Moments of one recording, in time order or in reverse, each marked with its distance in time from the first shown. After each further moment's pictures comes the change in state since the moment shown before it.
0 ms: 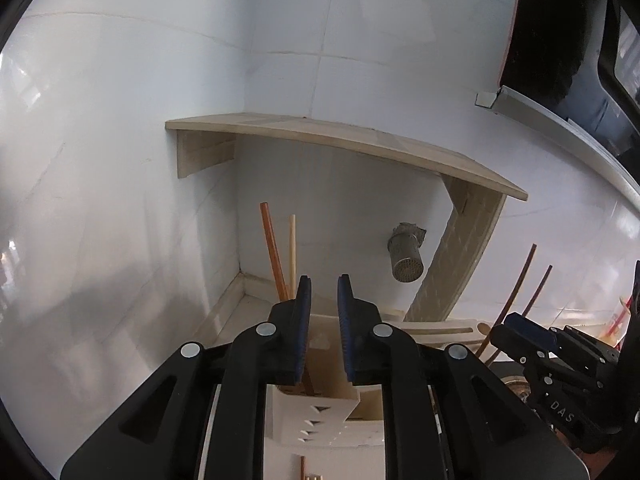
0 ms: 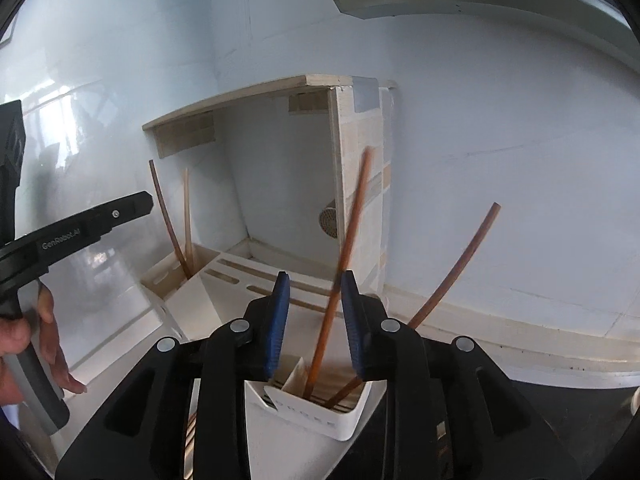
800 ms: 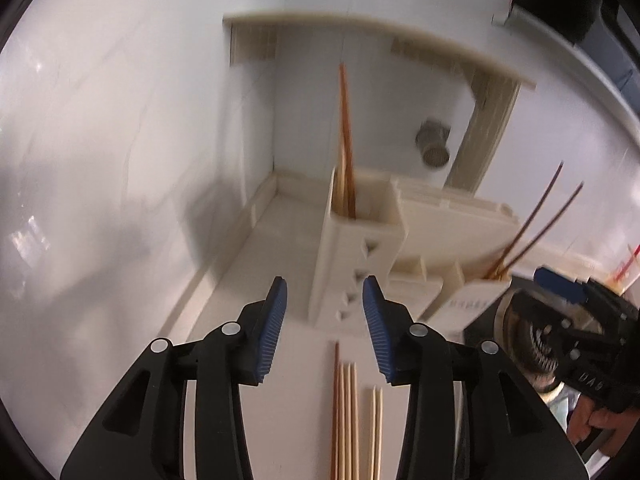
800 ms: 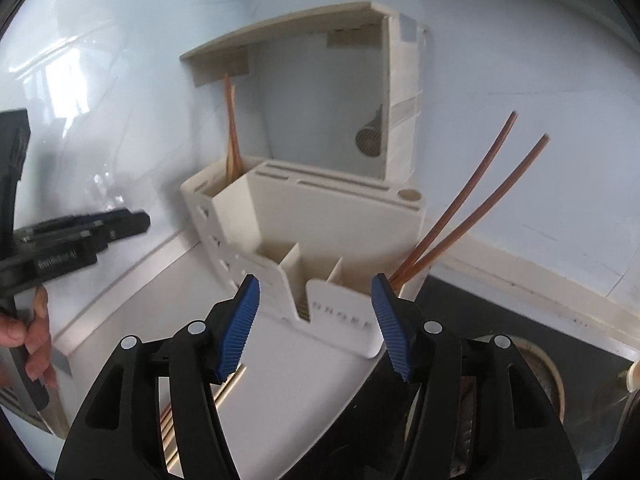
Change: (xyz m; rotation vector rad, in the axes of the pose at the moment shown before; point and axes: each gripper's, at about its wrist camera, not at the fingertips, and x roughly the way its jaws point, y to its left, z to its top) left arm -0.028 0.029 -0.070 -0.013 0.296 0.070; right arm -0.025 0.025 -0.042 -0.045 0.196 0.038
